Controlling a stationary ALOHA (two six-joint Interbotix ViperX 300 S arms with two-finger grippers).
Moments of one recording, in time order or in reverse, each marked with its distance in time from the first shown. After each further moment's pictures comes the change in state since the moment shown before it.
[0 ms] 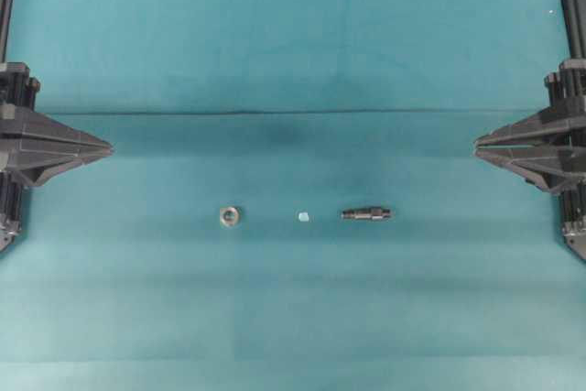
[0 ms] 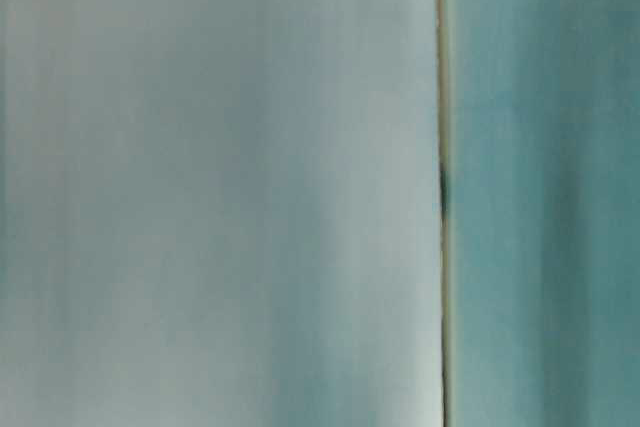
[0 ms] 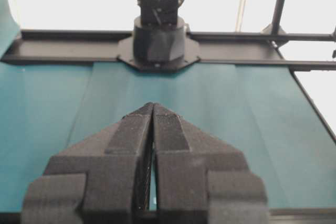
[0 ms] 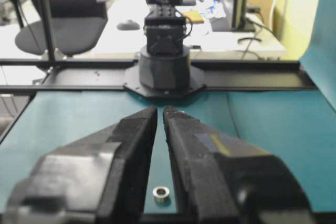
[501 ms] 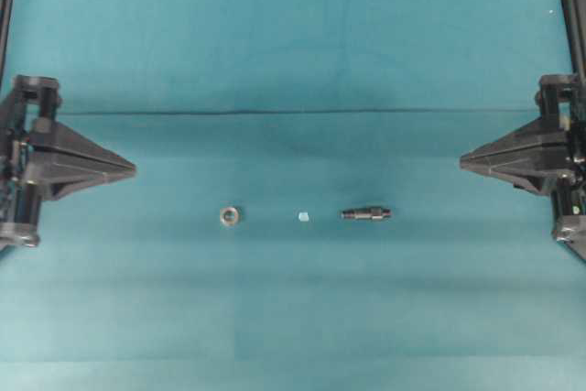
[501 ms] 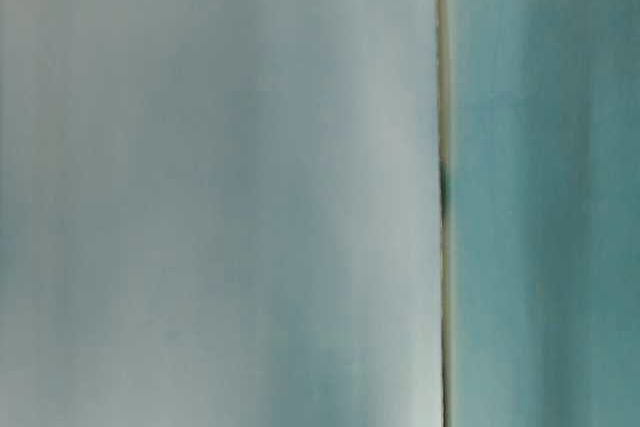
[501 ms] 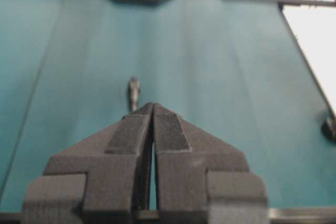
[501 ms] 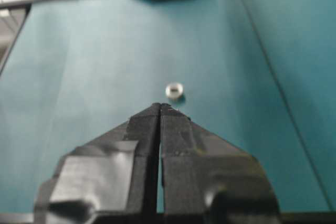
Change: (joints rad) left arm -0.038 0.146 -0.118 0.008 0.242 -0.078; right arm -0.005 0.021 -0.025 0.058 0.327 0.094
